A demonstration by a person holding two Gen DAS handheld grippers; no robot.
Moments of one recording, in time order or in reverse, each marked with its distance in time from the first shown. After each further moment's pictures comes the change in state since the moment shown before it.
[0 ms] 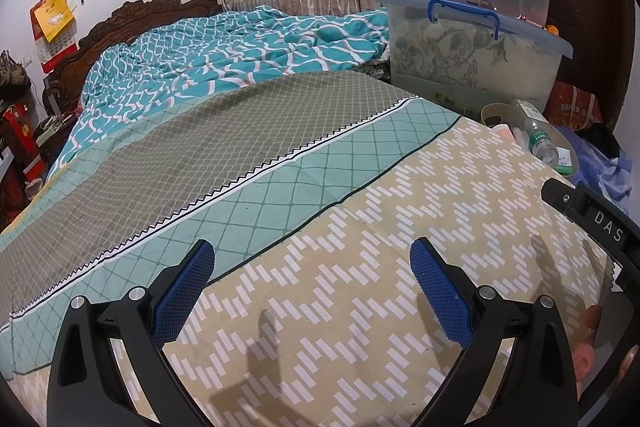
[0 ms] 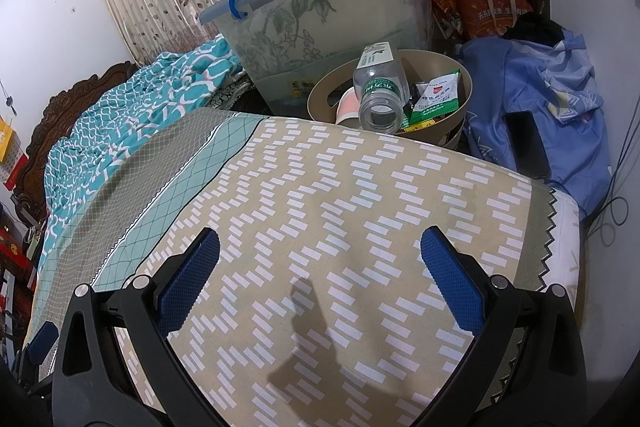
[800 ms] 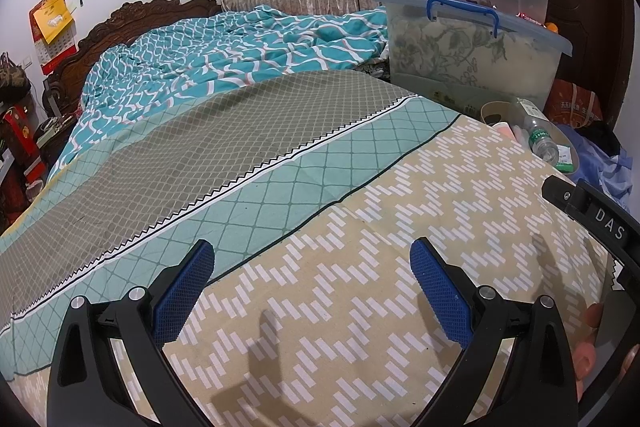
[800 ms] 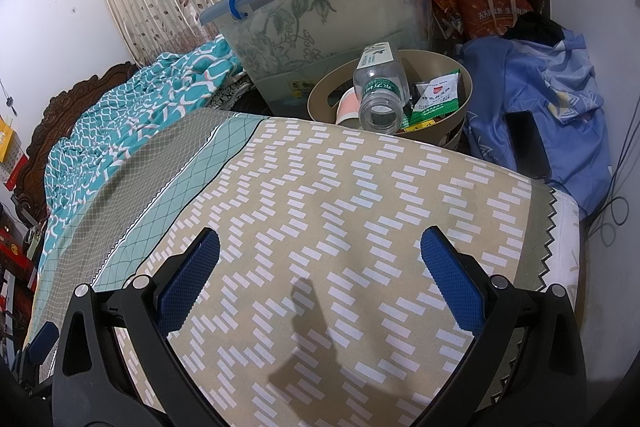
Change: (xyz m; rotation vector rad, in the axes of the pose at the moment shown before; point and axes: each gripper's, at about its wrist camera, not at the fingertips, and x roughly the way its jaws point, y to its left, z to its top) left arm 0.001 -0.002 0.001 0.004 0.002 0.001; right arm 0.000 0.000 0.000 0.000 0.001 0.000
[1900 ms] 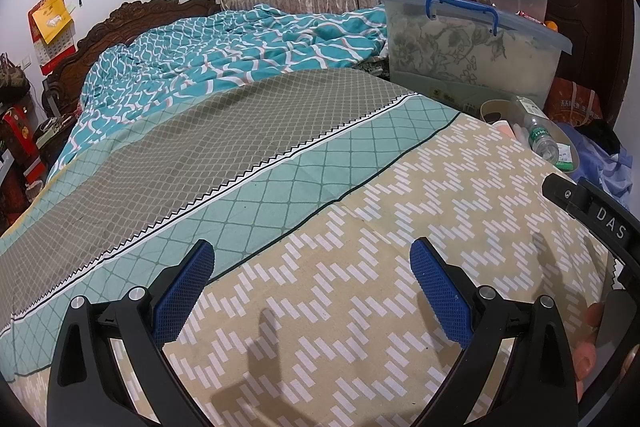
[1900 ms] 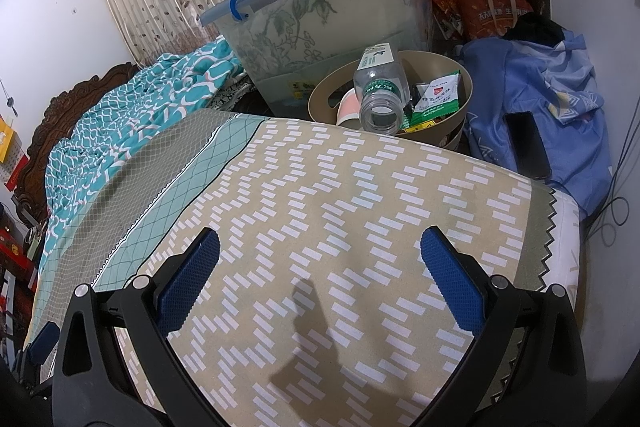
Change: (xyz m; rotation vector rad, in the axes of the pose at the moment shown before) left arm 0.001 -0.003 0.001 0.006 0.000 0.004; right arm 0.000 0.001 -0.002 0.001 -0.001 0.000
